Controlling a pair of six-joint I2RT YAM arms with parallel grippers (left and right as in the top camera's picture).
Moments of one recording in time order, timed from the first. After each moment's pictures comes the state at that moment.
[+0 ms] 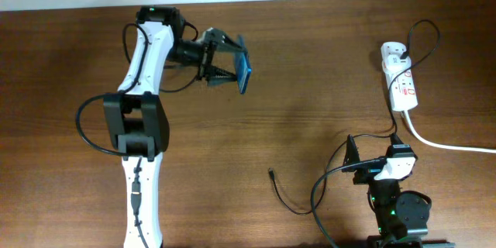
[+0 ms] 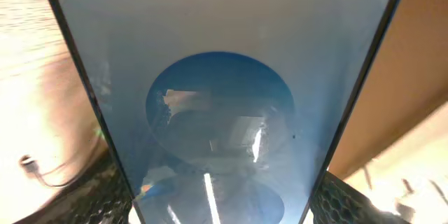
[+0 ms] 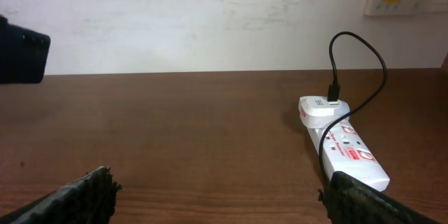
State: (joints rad) left arm -0.11 2.58 2.42 -1.68 1.35 -0.20; right arm 0.00 0.01 0.01 -0.07 -0.02 0.04
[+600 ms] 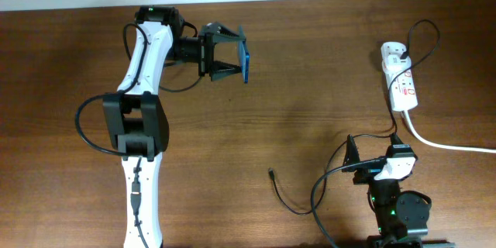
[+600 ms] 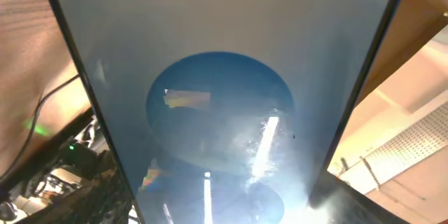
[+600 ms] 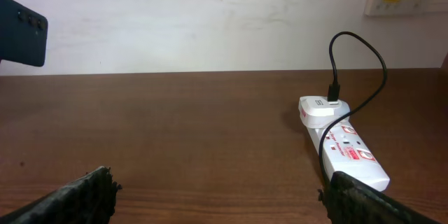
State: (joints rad) left arm -0.11 2.58 2.42 -1.69 1.52 -0.27; right arm 0.00 0.01 0.01 -0.07 -0.02 0.04
